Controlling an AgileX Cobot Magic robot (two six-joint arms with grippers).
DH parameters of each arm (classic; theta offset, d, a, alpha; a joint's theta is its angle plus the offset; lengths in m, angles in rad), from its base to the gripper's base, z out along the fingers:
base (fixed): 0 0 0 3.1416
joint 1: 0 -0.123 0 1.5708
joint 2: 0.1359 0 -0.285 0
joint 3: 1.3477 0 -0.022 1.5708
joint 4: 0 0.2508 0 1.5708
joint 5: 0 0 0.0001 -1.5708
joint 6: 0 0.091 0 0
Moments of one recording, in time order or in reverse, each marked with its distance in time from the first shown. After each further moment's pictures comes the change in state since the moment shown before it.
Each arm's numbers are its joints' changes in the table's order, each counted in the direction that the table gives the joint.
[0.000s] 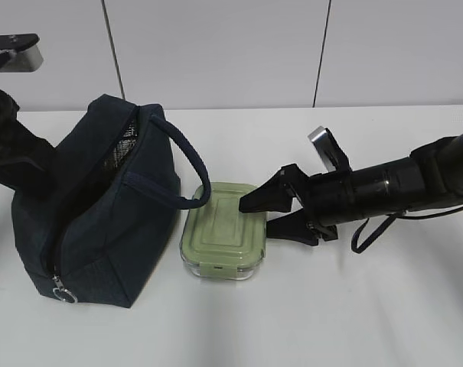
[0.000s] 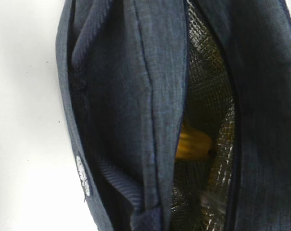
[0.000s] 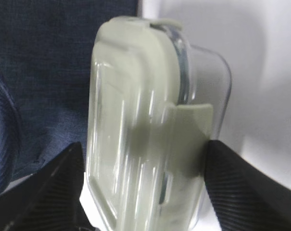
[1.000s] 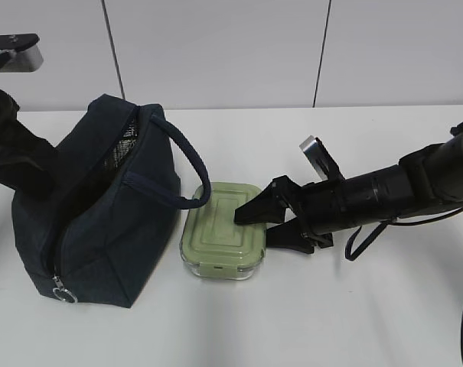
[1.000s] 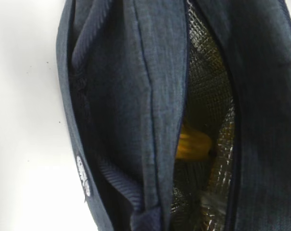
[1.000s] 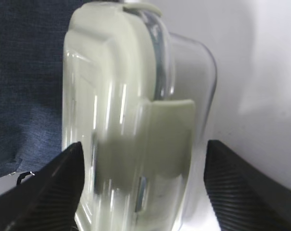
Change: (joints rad) left arm 0.000 0.000 0.000 0.000 0.000 0.000; right arm -0.031 0.033 -0.006 0.002 0.036 -0.022
